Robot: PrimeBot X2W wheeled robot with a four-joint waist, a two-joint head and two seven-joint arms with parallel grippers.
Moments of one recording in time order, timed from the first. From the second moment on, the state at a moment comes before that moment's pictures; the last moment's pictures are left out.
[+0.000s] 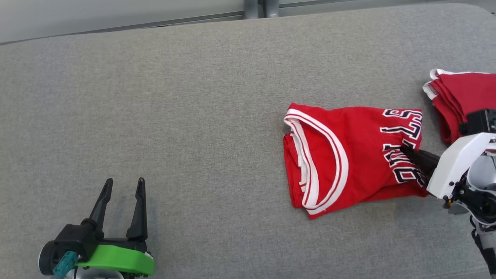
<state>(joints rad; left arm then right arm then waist) -0.01 0.15 -0.11 0.13 -0.31 -0.09 -0.26 -0.27 -0.34 -0.04 0.11 0.73 0.13 0.72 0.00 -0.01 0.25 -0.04</state>
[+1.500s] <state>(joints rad) -0.10 0.23 -0.15 0.07 -0.30 -0.08 -0.20 -0.62 -0.71 -0.19 0.28 0.29 0.13 0.87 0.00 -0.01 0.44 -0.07</state>
